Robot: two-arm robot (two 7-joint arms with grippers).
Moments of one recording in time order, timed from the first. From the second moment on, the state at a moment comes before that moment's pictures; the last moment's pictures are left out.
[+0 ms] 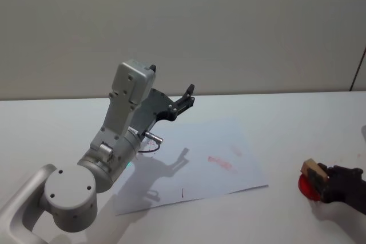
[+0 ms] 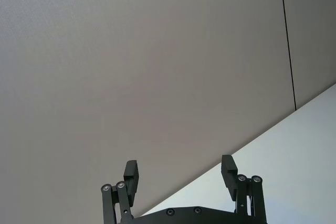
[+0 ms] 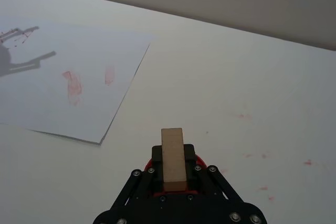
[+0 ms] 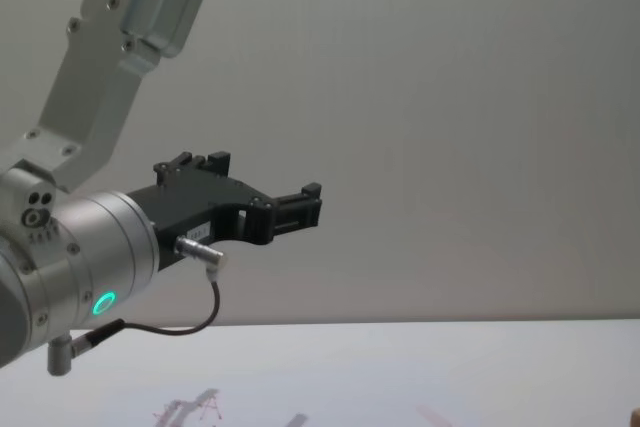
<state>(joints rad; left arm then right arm) -0.24 0.38 0.45 -1.63 -0.20 0.01 -0.01 -0.08 0.50 -0.18 -1.73 0.34 0.37 0.27</state>
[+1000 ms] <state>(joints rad) -0.24 0.38 0.45 -1.63 -0.20 0.01 -0.01 0.15 0.39 -0.23 -1.59 0.28 0.27 0.49</state>
